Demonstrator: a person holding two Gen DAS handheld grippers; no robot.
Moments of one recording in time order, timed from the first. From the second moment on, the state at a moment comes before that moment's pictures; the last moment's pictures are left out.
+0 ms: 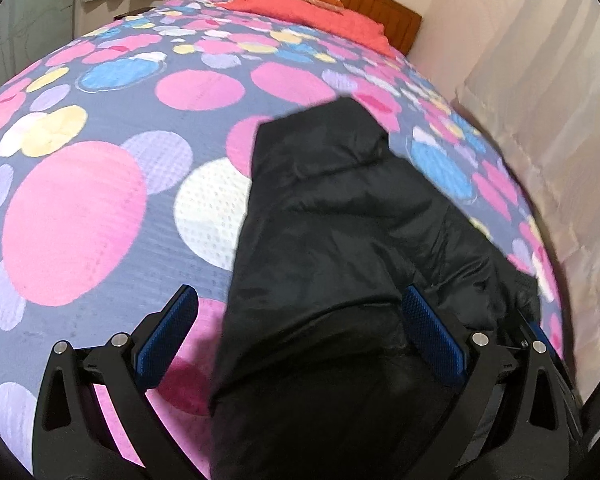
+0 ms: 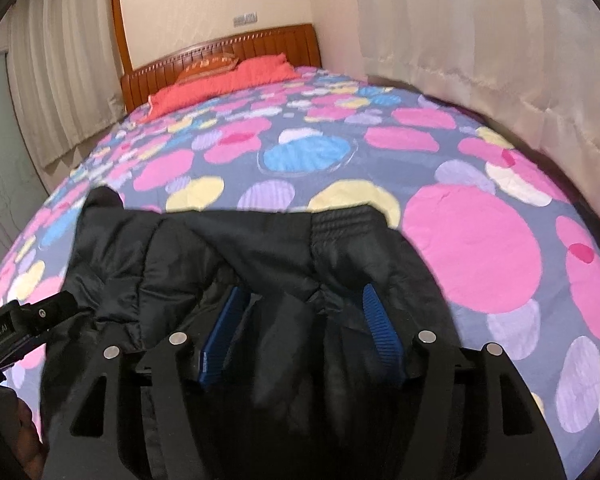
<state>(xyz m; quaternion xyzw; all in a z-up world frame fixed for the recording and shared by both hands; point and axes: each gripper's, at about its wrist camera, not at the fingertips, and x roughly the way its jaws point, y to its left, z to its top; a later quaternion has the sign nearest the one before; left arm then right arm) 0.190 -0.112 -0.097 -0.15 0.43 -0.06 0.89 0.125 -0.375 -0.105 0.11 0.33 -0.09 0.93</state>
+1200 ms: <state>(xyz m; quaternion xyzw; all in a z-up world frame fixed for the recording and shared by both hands) 0.185 -0.066 -0.162 -0.39 0.48 -0.12 0.78 0.122 -0.461 -0.178 0.38 0.39 0.05 0.84</state>
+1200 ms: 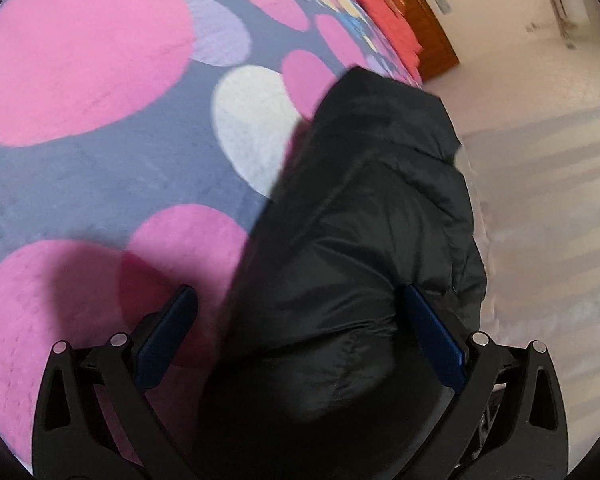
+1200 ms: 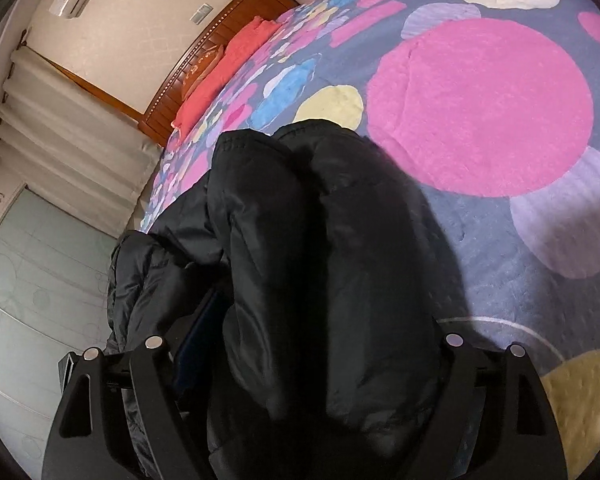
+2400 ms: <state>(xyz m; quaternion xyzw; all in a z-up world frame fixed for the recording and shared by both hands) 0.271 0.025 -0.117 -0.33 0.47 -0.14 0.81 0.260 -0.316 -0.162 0.41 0.40 0.19 0.80</state>
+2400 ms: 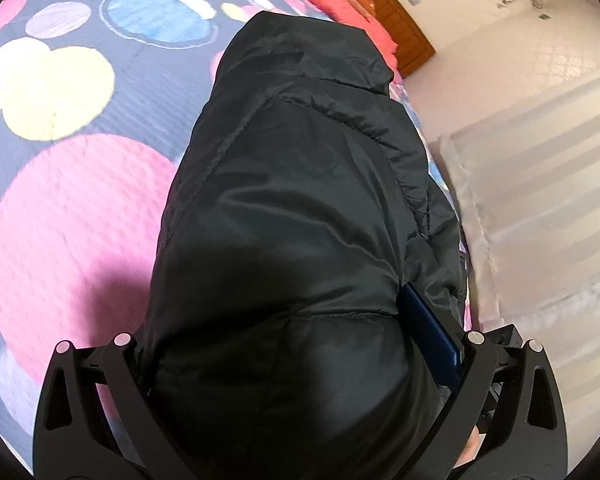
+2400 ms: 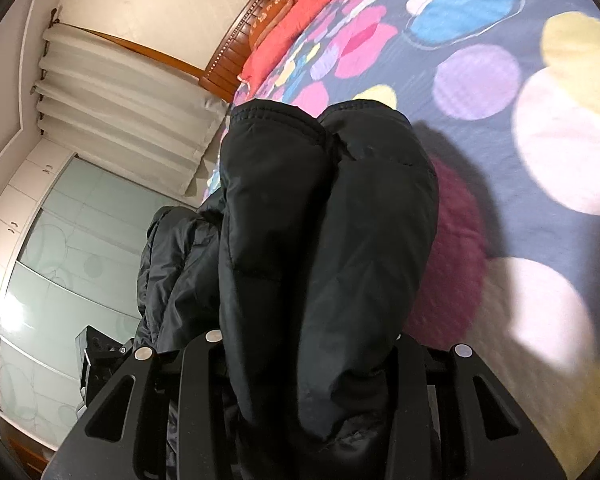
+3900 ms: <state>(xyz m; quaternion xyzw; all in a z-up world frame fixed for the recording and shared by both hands) 0.160 0.043 -0.126 -0.29 0.45 -0.13 0.84 0.184 -0.321 -0.180 0.39 0.43 0.12 0.81</state>
